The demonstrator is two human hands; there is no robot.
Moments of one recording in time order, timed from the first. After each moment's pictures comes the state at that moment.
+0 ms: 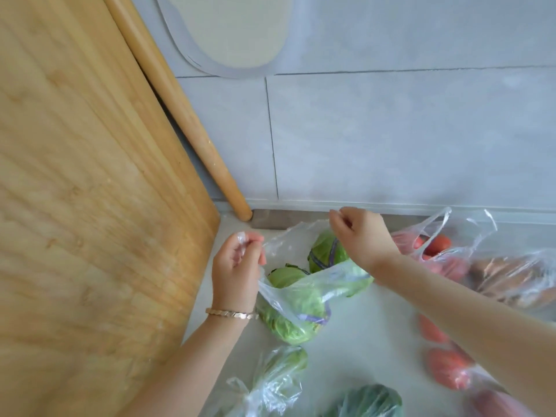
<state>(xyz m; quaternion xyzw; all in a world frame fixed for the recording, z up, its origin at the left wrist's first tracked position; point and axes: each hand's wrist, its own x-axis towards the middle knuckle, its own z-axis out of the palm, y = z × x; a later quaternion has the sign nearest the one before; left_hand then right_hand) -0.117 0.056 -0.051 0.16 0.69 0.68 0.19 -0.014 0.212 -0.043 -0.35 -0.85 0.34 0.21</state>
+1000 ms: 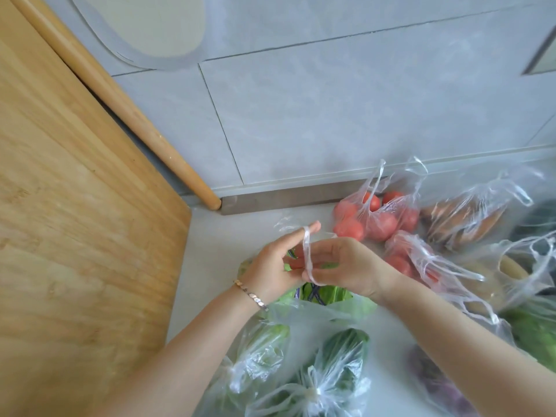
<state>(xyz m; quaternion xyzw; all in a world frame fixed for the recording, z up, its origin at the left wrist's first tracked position) -0.043 0.075 -0.072 0.56 0.64 0.42 0.32 0.093 0.155 -0.047 -0.28 -0.71 0.64 0.07</state>
